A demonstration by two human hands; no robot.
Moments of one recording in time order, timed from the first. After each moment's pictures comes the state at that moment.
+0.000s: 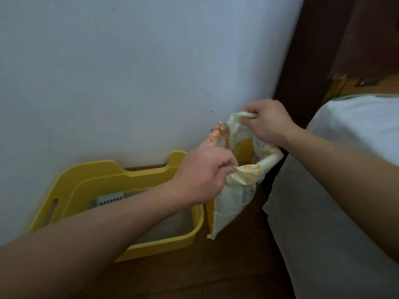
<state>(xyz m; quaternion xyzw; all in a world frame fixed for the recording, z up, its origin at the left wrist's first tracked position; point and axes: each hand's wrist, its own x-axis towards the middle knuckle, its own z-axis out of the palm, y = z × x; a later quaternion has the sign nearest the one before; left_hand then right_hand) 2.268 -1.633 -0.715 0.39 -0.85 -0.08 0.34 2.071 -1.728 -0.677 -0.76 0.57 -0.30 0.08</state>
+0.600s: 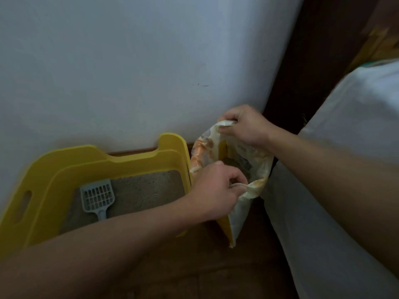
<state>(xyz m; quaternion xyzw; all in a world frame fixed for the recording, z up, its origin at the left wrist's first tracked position) 2.233 -1.629 -0.779 0.51 -0.77 -0.31 0.22 2.090 -1.762 -0.766 -0.76 0.53 -0.27 0.26</state>
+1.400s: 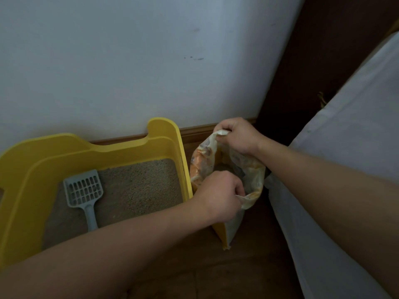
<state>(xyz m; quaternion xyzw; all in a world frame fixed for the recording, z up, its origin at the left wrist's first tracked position) 2.210 -1.644 -0.837 0.54 -0.75 -0.37 0.07 2.089 -1.775 -0.861 -0.70 0.58 -0.24 0.34</state>
